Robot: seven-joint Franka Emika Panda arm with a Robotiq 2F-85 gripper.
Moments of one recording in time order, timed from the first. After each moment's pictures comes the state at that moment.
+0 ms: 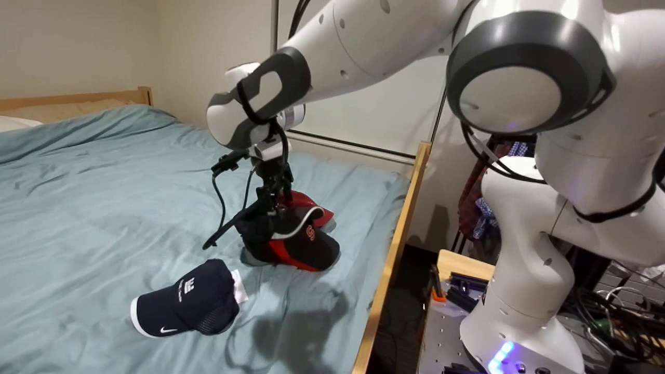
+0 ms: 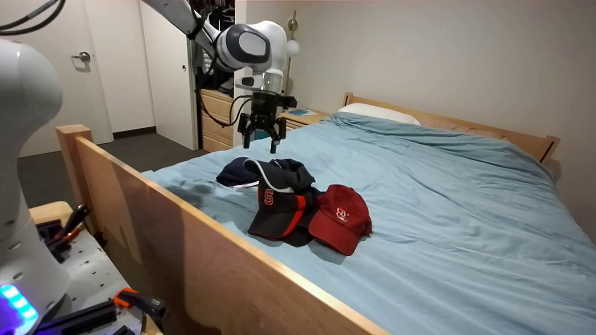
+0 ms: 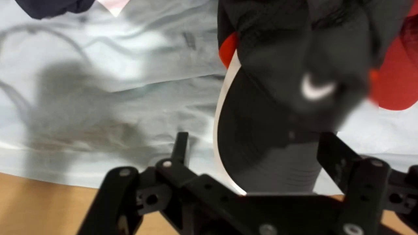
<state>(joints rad) 1.16 0.71 -1.24 -2.00 0.52 1.95 2.60</state>
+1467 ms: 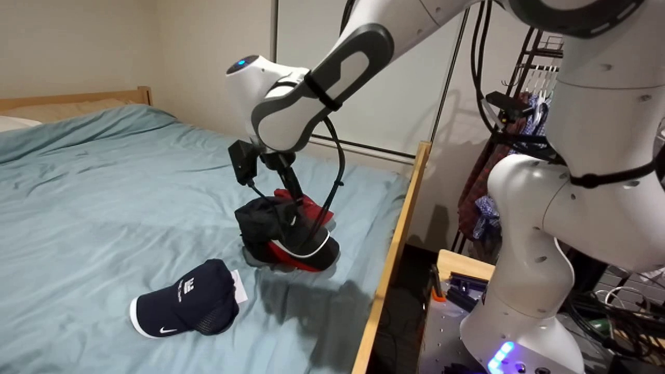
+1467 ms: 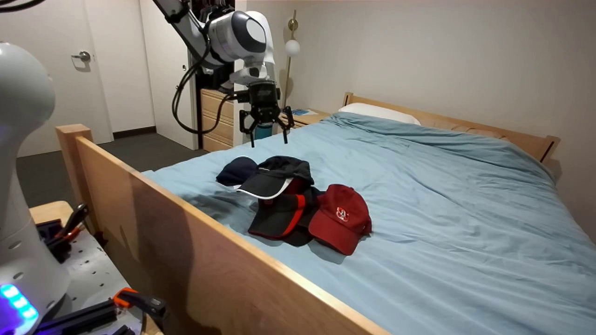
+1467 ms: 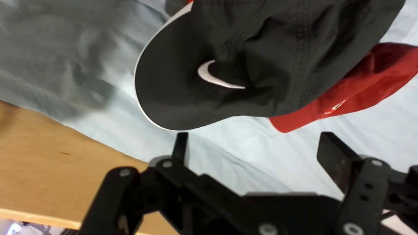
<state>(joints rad) 0.85 0.26 -0.81 -2.12 -0.28 2.14 2.52</state>
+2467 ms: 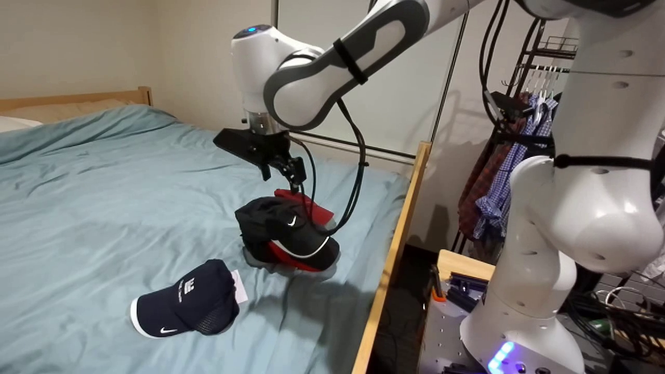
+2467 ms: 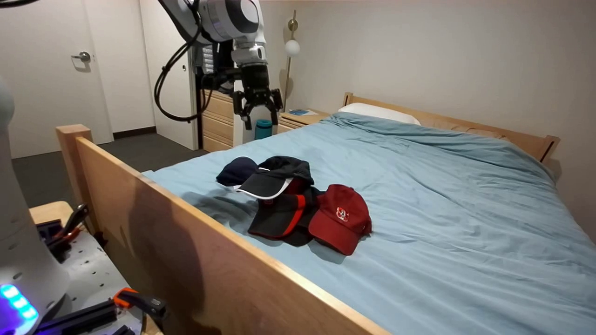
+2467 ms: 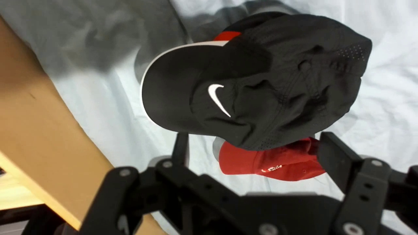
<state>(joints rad) 0.25 0.07 -0.14 -2.16 -0.38 2.18 2.08</state>
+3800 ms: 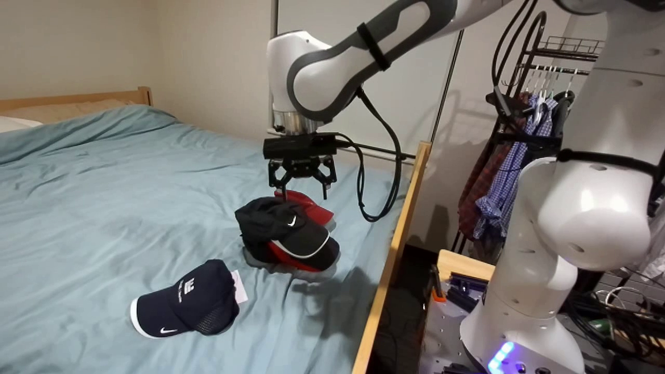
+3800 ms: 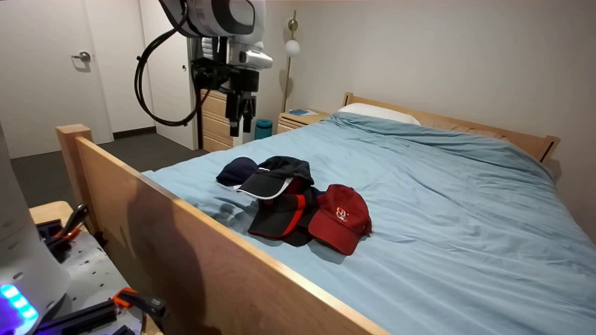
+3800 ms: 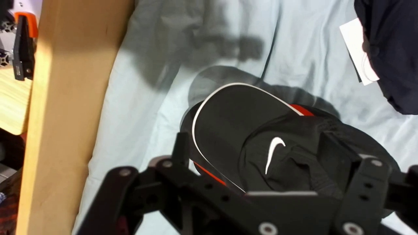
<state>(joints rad) 0.09 -0.06 -0.03 -2.31 -0.13 2.13 1.23</state>
